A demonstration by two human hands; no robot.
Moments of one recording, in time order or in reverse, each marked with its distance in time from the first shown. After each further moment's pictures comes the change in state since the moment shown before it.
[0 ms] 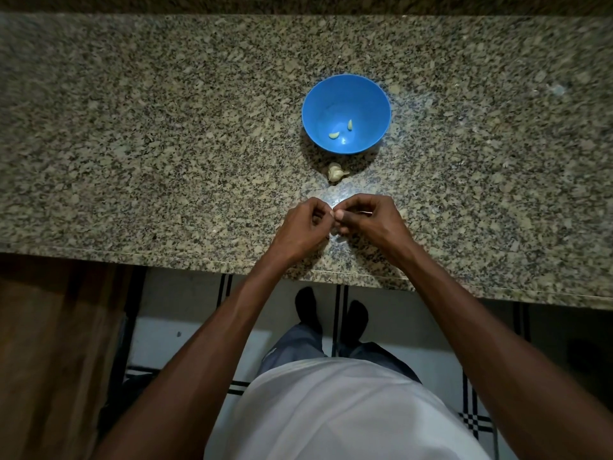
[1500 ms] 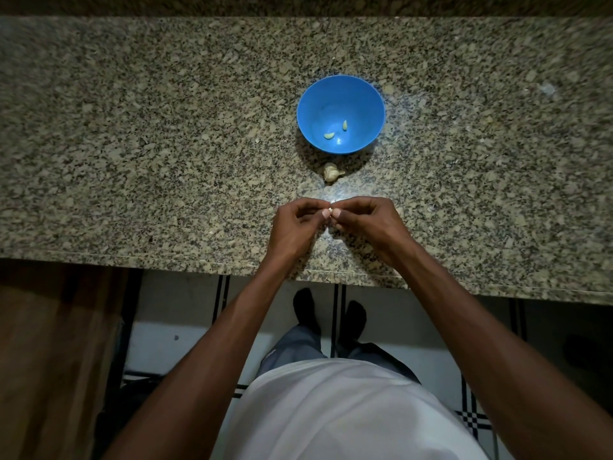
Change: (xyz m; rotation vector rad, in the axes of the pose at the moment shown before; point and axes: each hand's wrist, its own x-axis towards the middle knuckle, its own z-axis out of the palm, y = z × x) left_hand -0.003 -0.005 0.005 -0.361 0.156 -0.049; right_hand -0.007 -0.002 0.000 0.199 -0.025 0.043
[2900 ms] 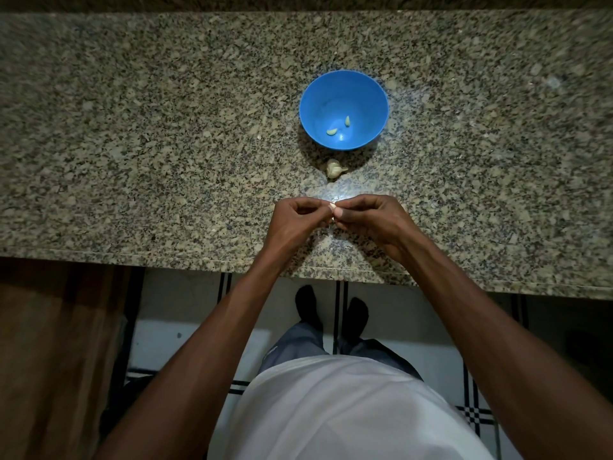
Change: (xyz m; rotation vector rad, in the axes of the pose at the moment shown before) left_hand 0.002 0.007 -0.008 -0.127 -0.055 -0.098; right_hand 0.000 -0.007 0.001 0.163 -0.024 0.147
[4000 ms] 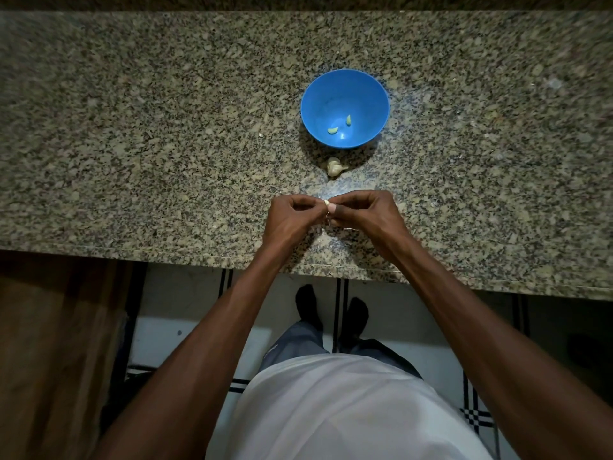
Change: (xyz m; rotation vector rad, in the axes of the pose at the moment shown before) left_hand 0.001 -0.003 -0.002 0.110 0.109 -0.038; right_hand -0.003 0.005 0.010 -0.218 0.031 -0.207
